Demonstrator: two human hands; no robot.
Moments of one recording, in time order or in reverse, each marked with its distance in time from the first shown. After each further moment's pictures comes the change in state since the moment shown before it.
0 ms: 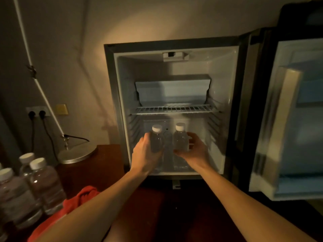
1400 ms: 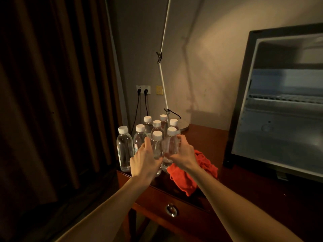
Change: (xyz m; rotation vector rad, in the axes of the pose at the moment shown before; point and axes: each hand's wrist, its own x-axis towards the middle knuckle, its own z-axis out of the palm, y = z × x) left_hand -0.195 -0.166 -0.263 0.502 0.282 -0.391; right_hand -0.207 -0.146 0.292 0.014 -0.605 -0.184
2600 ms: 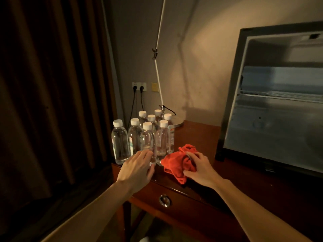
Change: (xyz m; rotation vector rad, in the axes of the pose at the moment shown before) left_hand -0.040 -0.037 -0.003 0.197 -0.072 0.542; right_hand -0.062 0.076 -0.067 -0.373 -0.266 0.004
